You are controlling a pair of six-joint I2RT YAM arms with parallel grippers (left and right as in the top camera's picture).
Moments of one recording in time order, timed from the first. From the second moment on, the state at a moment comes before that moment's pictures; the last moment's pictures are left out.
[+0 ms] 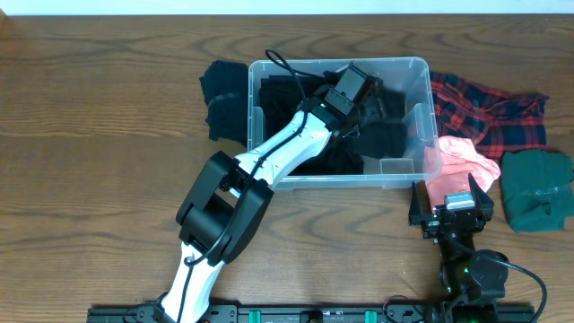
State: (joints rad) left arm -0.70 2.17 1.66 -0.31 0.13 -1.03; right arm 0.04 0.01 0.01 -0.07 -0.03 -0.23
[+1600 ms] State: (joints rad) left arm -0.07 1.88 1.66 -0.71 -0.01 -0.53; right arm 0.04 0.01 0.01 -0.07 -0.03 -0.23
